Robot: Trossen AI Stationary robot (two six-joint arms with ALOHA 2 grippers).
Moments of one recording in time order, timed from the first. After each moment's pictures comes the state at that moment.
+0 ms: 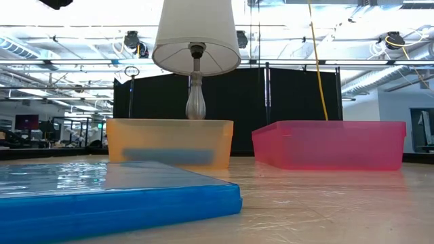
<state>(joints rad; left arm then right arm) -0.31 1.38 0.71 1.07 -0.16 0.49 0.55 1.22 0.67 0.77 0.62 -0.36</state>
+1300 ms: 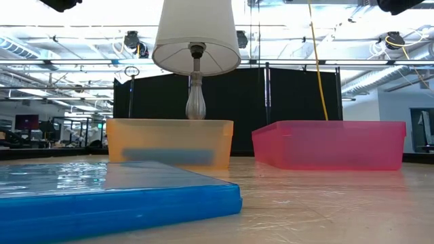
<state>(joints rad) -0.27 1.38 0.71 0.95 -0.17 0.51 0.29 1.33 0.66 0.93 0.35 -0.31</state>
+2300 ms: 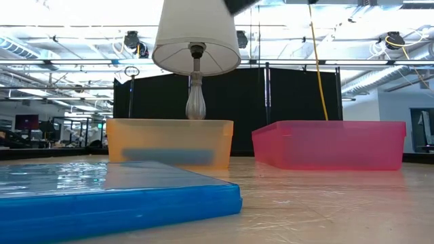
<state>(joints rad) -0.54 1.17 0.71 0.17 -0.16 0.24 0.30 1.05 0.68 0.37 0.41 -0.24</state>
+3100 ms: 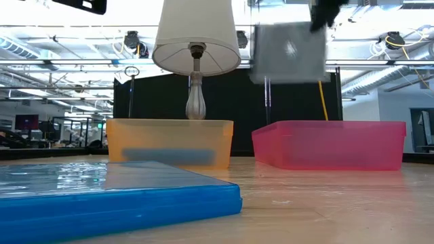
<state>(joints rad) -0.65 1.24 0.53 0.43 -0.15 0.21 -0.11 1.21 1.42 -1.15 0.00 0.12</state>
